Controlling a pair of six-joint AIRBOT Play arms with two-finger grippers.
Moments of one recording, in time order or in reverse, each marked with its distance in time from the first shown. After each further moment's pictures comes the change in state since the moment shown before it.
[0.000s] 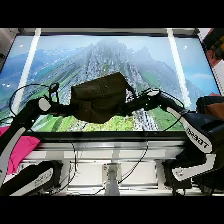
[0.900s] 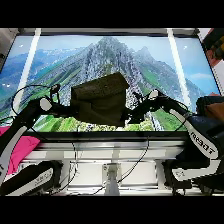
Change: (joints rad) left arm 0.000 -0.037 -0.001 0.000 -0.019 0.000; right arm 0.000 0.057 -0.054 -0.491 -0.067 0.429
